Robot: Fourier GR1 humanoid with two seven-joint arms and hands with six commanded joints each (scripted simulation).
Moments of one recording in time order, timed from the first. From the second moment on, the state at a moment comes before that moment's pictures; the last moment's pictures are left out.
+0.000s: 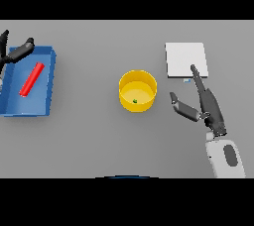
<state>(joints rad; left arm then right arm) -0.73 0.93 -0.77 -1.10 0.37 0.30 0.55 -0.04 -0.16 0.11 -1.61 0.27 0.00 -0.01</state>
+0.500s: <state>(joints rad) -0.71 0.93 -0.76 -1.14 0.38 0.33 0.53 -0.32 -0.36 0.34 -1.52 0.51 0.23 -0.08</state>
